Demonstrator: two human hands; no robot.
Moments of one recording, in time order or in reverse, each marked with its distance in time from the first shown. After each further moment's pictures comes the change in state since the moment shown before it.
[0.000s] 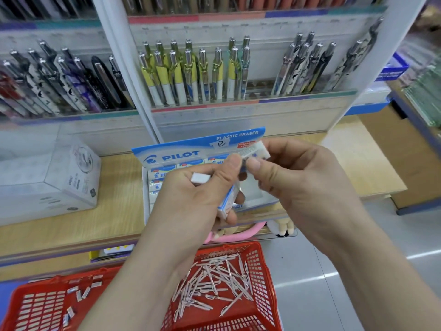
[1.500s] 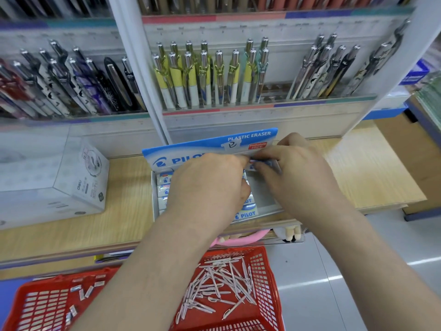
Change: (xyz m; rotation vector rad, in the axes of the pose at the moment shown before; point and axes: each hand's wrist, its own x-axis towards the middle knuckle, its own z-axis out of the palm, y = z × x) left_hand 0.055 -0.005 -0.003 1.487 0.099 0.396; right_hand 0.048 0.031 -0.005 -1.298 0.166 -0.228
